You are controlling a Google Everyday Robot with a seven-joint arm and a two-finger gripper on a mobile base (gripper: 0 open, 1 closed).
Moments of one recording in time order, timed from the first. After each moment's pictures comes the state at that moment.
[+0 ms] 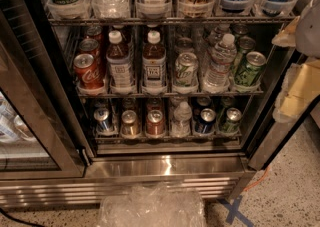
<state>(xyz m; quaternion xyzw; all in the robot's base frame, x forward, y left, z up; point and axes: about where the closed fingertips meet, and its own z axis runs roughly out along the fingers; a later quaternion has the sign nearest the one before) 0.438 -0.217 0.976 -0.60 0.78 -0.03 0.16</state>
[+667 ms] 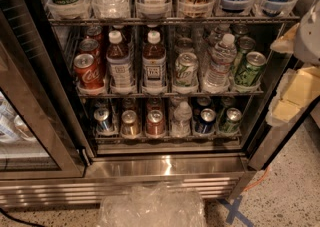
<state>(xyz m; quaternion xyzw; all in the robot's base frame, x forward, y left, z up) 0.438 -0.210 0.967 -0.58 0.79 -0.01 0.18</state>
